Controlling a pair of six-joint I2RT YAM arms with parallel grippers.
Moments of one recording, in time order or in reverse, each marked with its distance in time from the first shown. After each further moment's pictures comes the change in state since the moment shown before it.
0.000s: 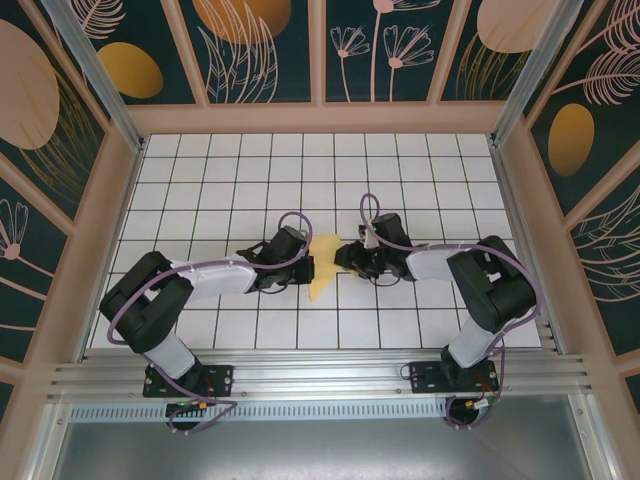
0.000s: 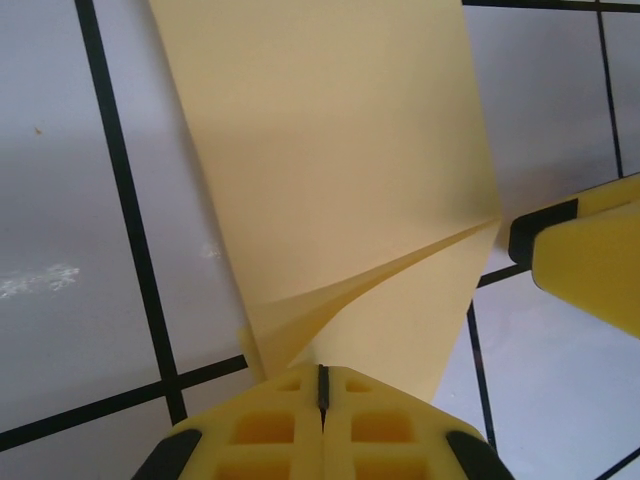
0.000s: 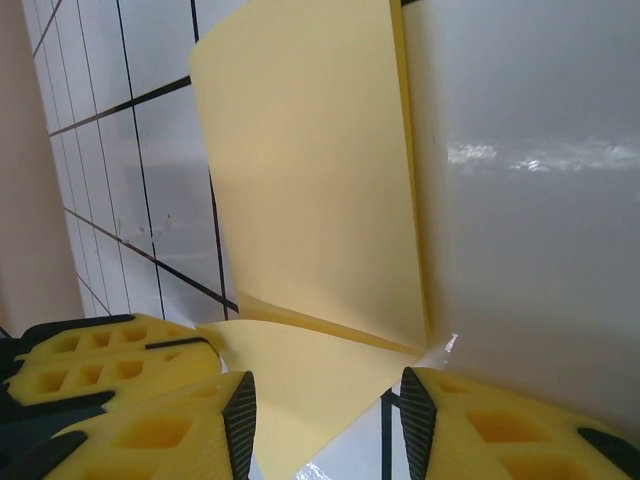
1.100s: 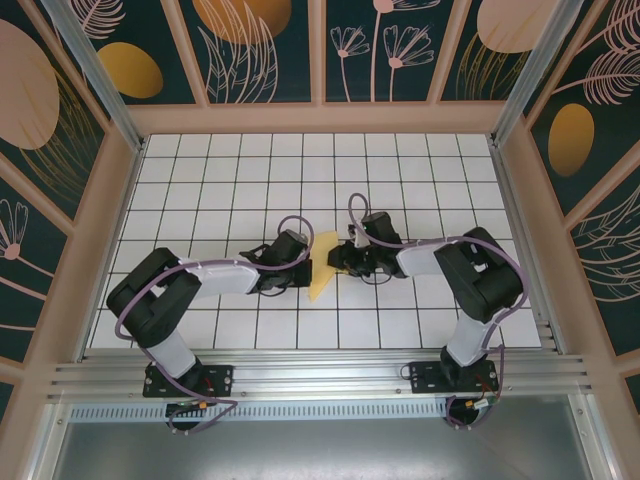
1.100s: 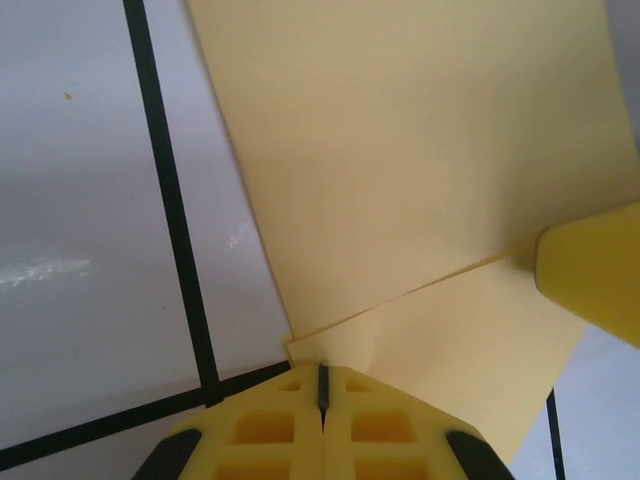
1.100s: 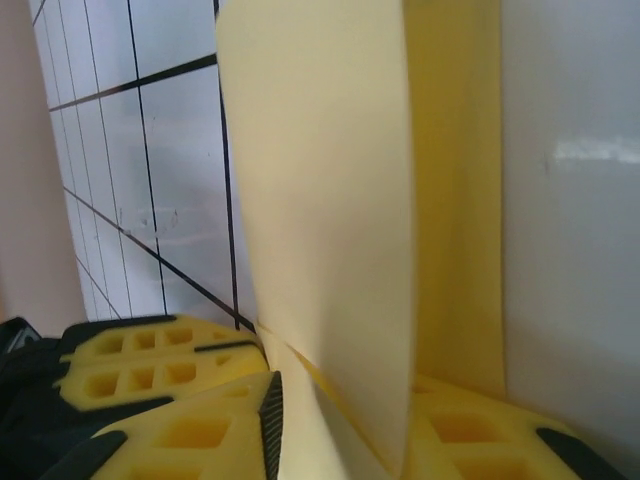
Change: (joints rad) left arm 0.000 0.030 -0.018 0.010 -0.026 0.002; right arm 0.037 0.096 0.069 0.034 -0.019 -0.020
